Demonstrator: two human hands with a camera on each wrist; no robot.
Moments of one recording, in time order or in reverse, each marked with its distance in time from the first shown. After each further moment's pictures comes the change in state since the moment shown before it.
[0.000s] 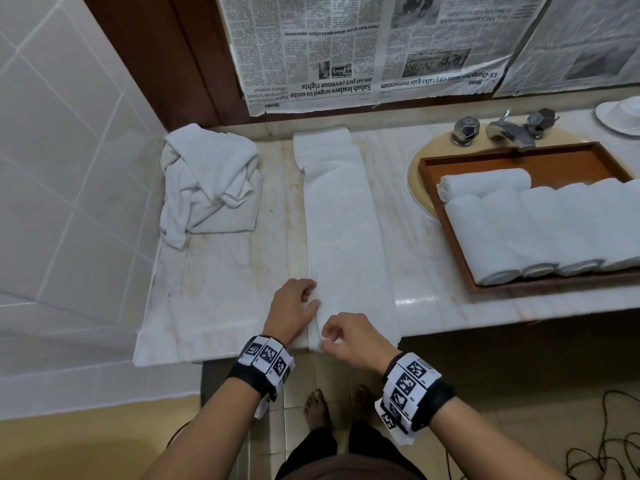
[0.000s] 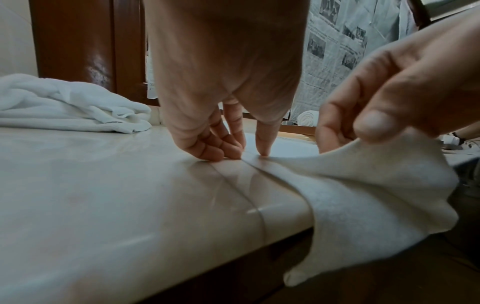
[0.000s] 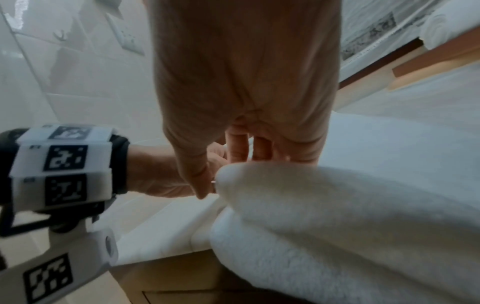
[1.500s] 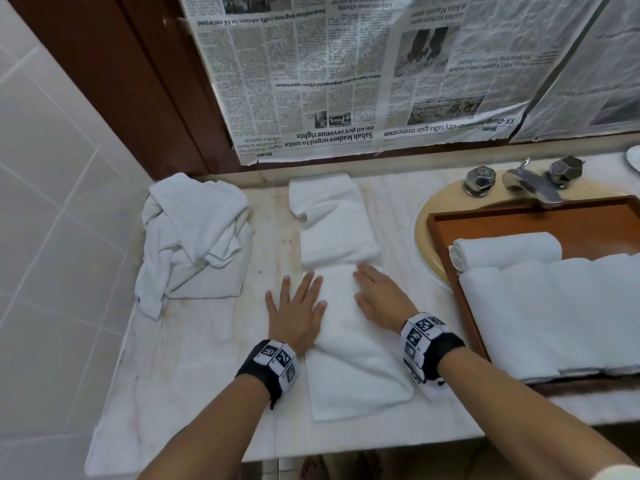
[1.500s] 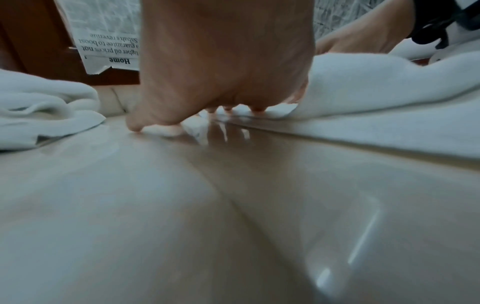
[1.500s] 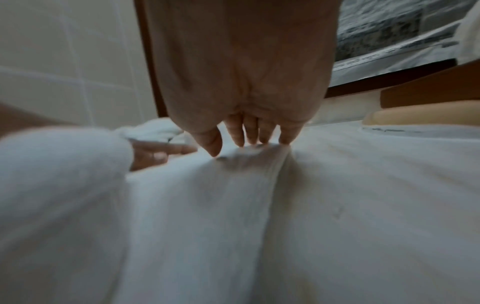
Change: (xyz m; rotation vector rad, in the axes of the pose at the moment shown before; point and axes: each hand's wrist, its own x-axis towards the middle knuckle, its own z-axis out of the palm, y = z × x) left_hand 0.140 0.028 0.002 0.508 -0.176 -0.067; right_hand 0.171 0.073 -0.147 -0.444 0.164 -0.125
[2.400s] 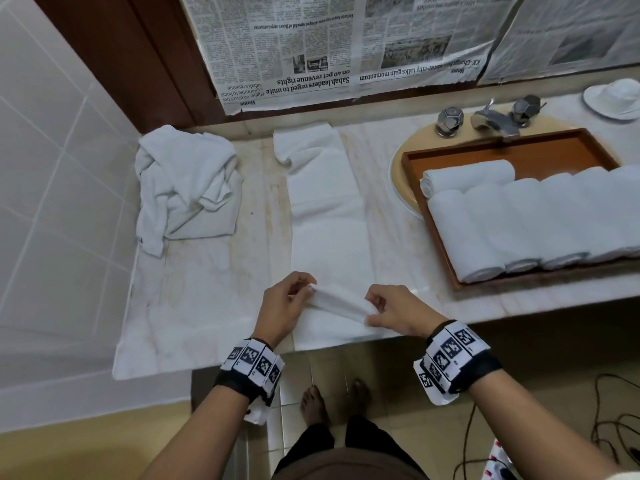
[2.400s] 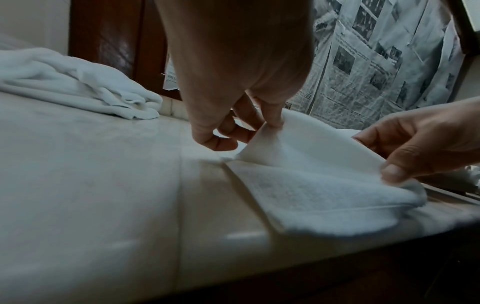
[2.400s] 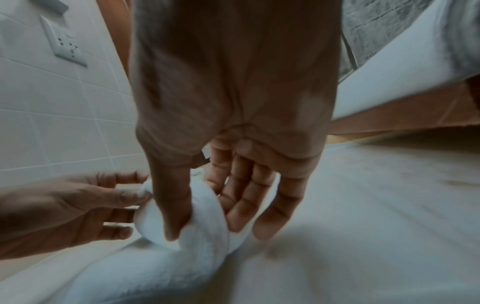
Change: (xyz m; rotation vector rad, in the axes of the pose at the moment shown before) left_hand -0.138 0.004 0.014 -0.874 0.191 0.134; right_hand -0.179 -0.042 0.008 0.460 -0.201 0.252
